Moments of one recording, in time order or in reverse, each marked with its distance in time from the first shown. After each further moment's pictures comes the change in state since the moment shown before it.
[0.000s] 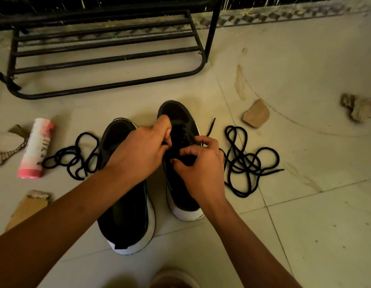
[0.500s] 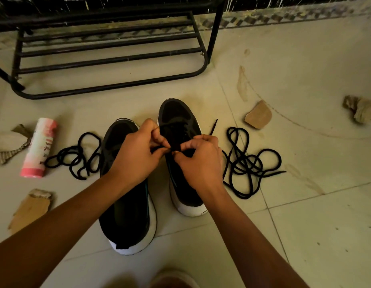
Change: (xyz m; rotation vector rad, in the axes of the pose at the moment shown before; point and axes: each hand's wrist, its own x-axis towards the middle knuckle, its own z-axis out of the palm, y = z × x) left_hand -0.009 -0.014 0.015 -0.368 0.114 -0.243; right_hand 0.015 -0.010 0.003 0.036 -0.021 0.054
